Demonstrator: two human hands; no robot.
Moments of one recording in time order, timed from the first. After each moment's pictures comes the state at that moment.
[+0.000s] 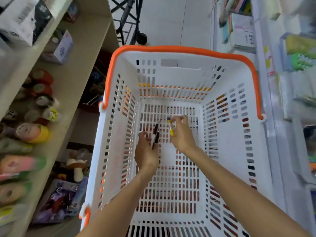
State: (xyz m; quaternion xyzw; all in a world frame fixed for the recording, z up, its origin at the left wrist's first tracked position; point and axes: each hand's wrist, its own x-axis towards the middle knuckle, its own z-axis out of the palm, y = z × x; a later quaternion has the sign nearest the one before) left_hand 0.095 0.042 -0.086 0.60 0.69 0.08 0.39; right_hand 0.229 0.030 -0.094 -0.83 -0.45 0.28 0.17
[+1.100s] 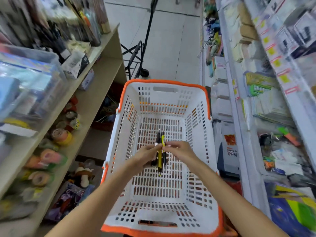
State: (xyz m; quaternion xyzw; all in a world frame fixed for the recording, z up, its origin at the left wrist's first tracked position) left_hand 0.057 -0.012 0.077 0.46 0.44 0.00 0.77; right_hand 0.195 -0.083 0.081 -0.75 -0.29 0.49 0.33
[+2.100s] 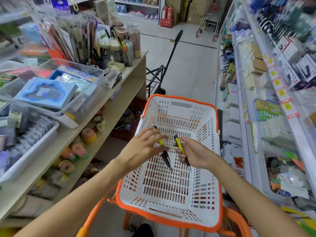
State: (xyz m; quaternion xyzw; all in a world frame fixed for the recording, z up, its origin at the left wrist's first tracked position) left_hand -0.030 -0.019 0.164 0.96 0.11 0.24 -0.09; right_hand 0.175 -0.095 0.171 -0.56 -0.16 0.72 0.37
